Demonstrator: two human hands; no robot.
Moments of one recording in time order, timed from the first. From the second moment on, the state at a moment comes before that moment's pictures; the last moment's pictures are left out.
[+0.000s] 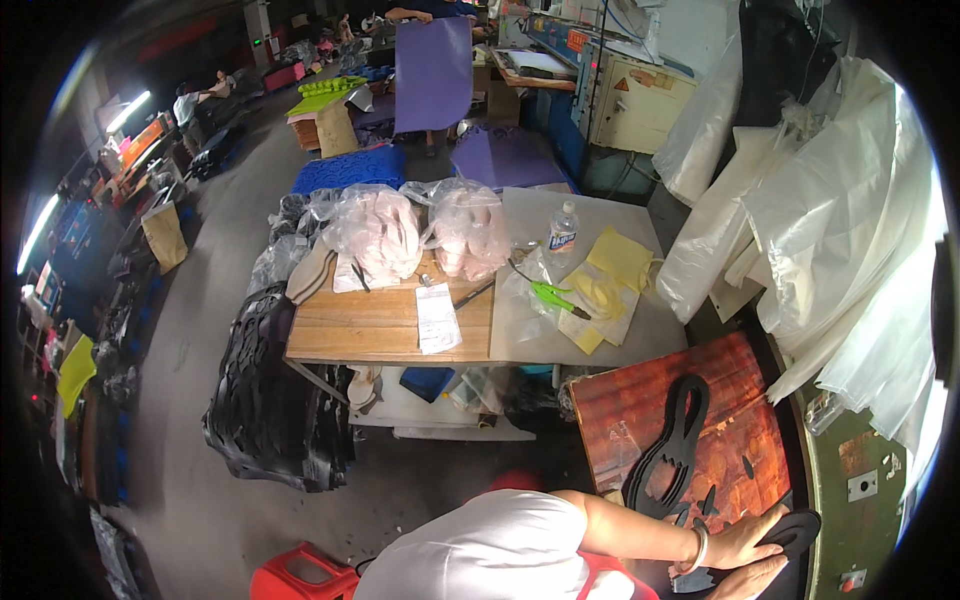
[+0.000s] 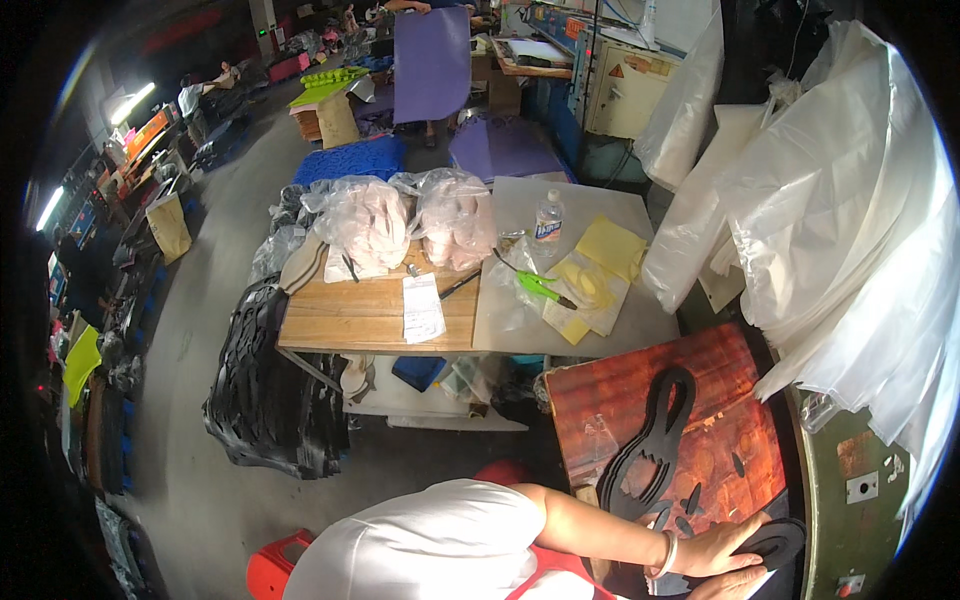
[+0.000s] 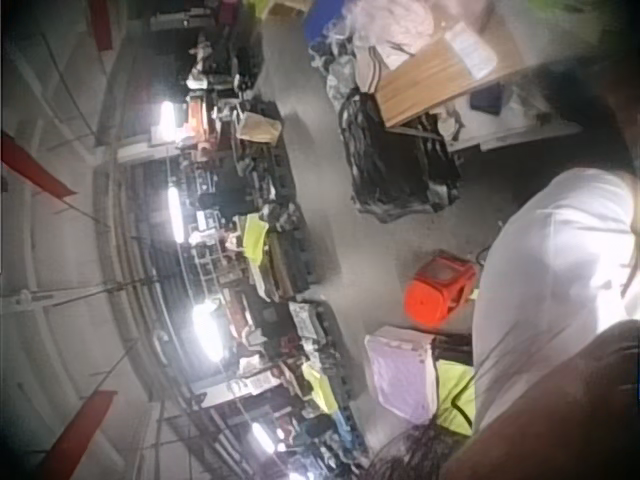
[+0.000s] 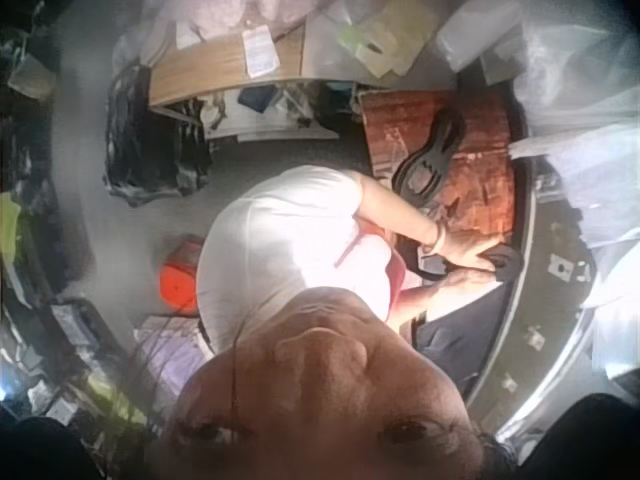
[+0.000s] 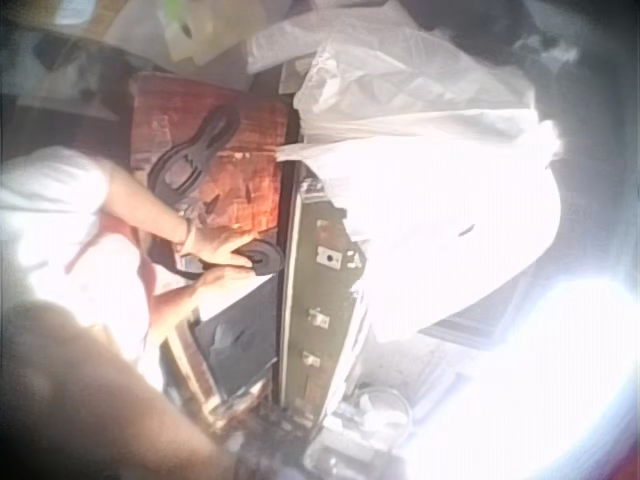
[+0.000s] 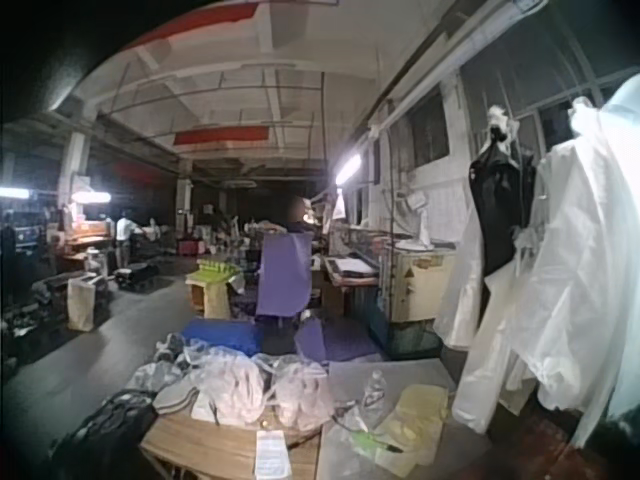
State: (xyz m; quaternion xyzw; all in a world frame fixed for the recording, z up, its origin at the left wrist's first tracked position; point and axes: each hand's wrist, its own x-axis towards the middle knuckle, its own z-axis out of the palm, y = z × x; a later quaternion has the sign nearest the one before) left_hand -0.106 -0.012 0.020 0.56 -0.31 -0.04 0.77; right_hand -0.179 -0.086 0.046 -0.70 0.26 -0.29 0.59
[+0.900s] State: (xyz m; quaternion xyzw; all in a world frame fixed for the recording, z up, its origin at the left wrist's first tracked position) left_hand -0.094 0.000 0.000 0.60 -0.21 -0.15 0.76; right_hand -0.171 -0.070 0.027 -0.87 0.21 -0.34 0.29
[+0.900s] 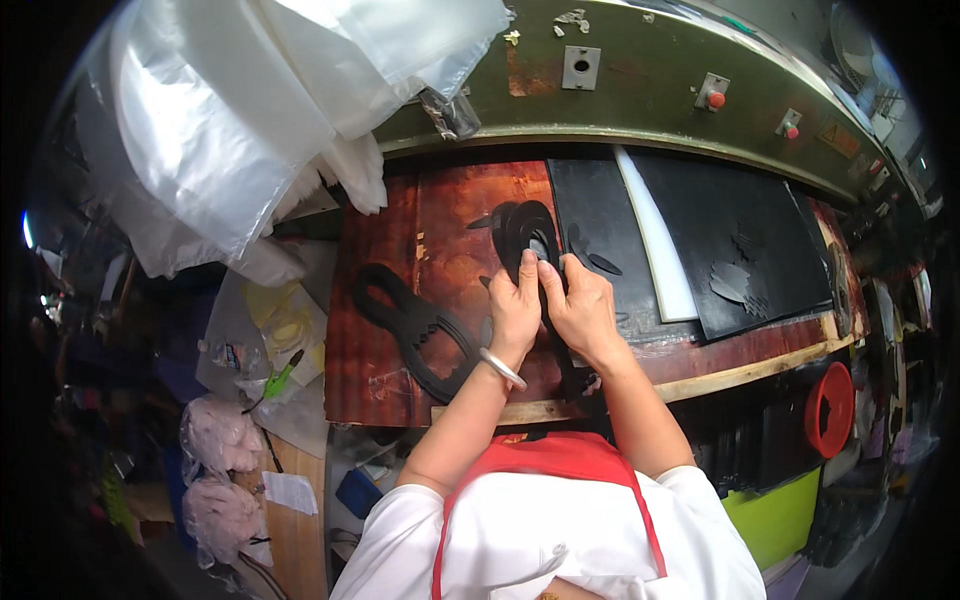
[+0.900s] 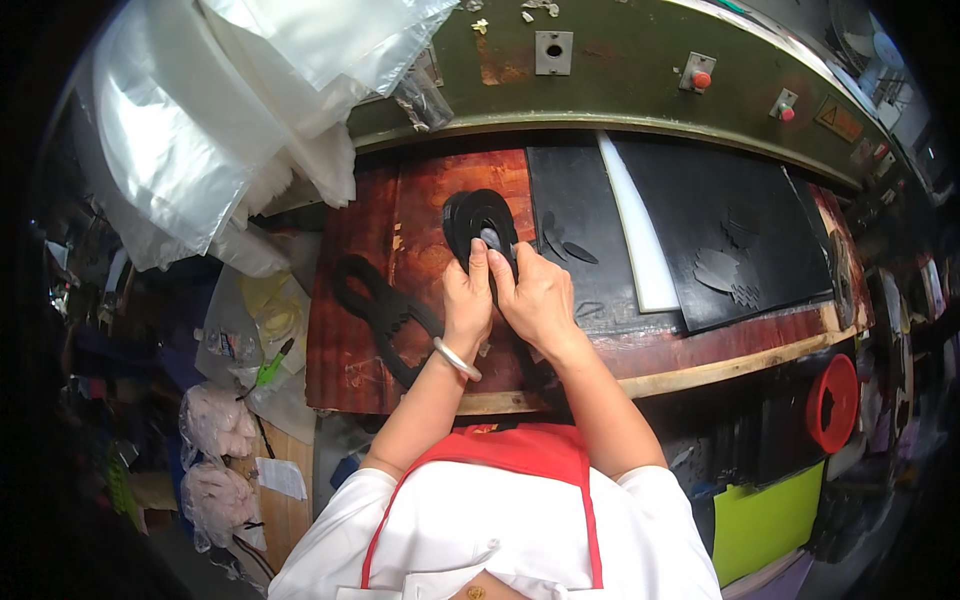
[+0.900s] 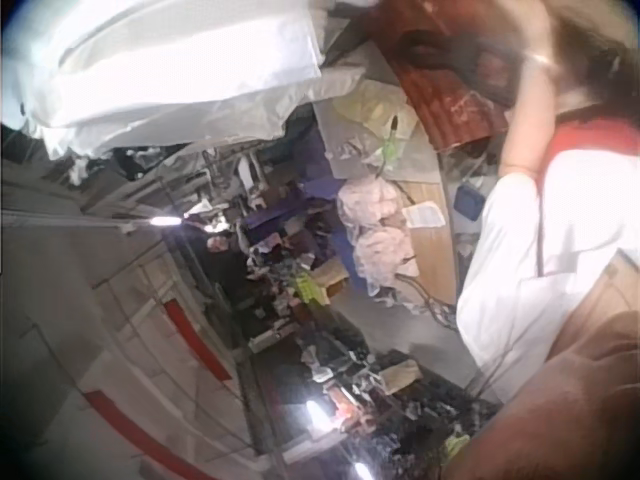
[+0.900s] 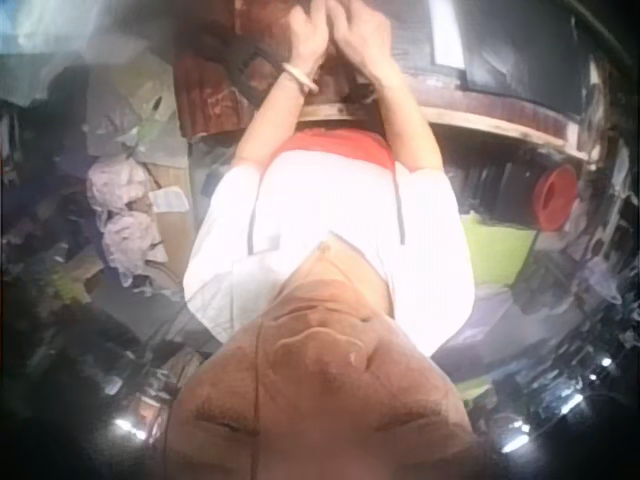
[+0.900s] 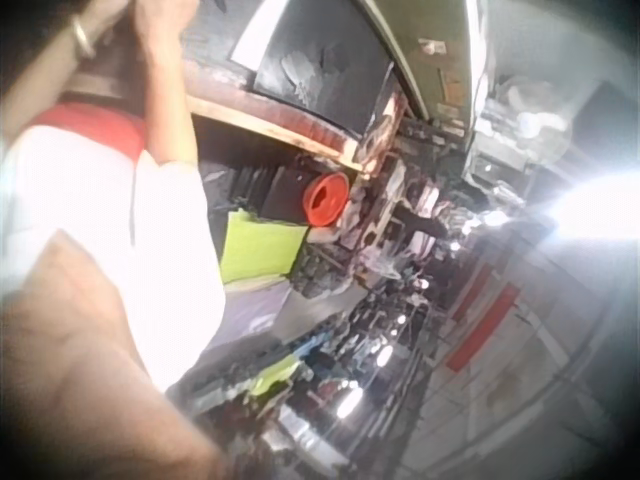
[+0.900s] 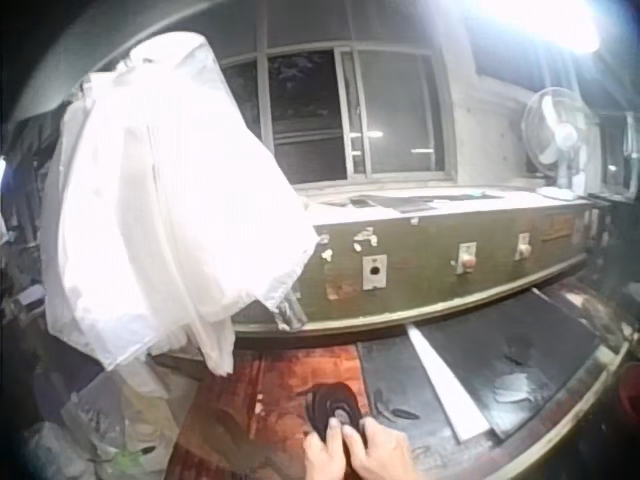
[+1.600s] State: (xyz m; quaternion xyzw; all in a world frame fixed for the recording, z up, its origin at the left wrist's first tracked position) left_hand -0.079 0.004 0.040 0.60 -0.27 -0.18 0.73; right_hand -0.179 -0.099 0.025 -0.80 0.17 -0.32 0.48
